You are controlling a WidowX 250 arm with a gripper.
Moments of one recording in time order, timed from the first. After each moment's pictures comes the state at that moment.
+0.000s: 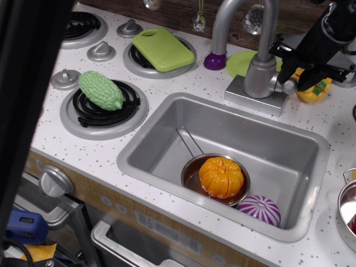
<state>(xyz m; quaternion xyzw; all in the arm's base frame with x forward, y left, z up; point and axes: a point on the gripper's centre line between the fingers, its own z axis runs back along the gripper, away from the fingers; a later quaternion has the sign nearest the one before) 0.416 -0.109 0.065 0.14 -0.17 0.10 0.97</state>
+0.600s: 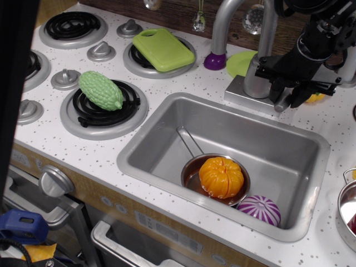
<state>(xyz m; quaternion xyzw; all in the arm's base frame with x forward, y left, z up) 0.408 -0.100 0.044 0.07 -0.17 0.12 0.98</state>
